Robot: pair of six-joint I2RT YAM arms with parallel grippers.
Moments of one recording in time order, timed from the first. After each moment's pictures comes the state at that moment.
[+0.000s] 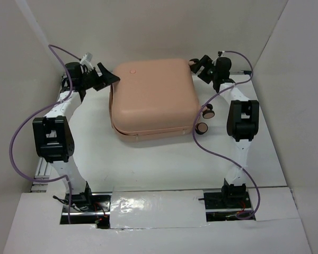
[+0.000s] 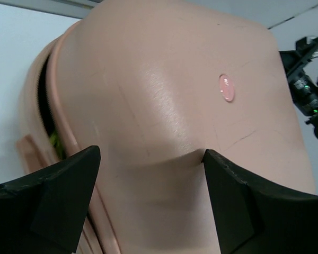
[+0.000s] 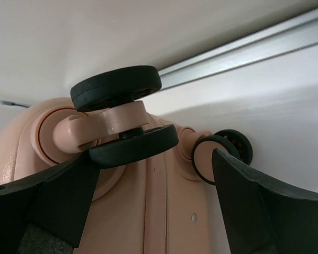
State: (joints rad) left arm 0.09 1.85 1.47 -0.01 0.68 -0.54; right arm 0.01 2.23 1.80 0.12 -0.40 0.71
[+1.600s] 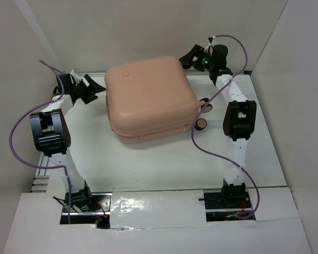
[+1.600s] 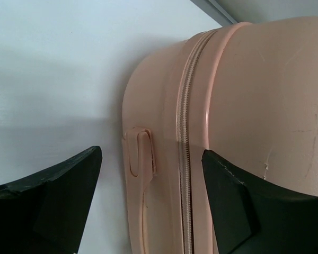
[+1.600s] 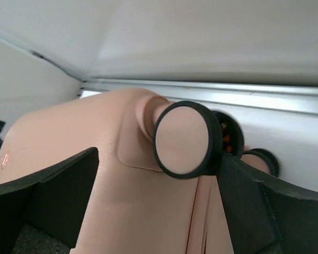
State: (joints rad) left arm 0.24 1.99 1.45 -0.08 0.63 -0.58; right arm 0.06 2.27 2.01 0.08 -0.58 0.60
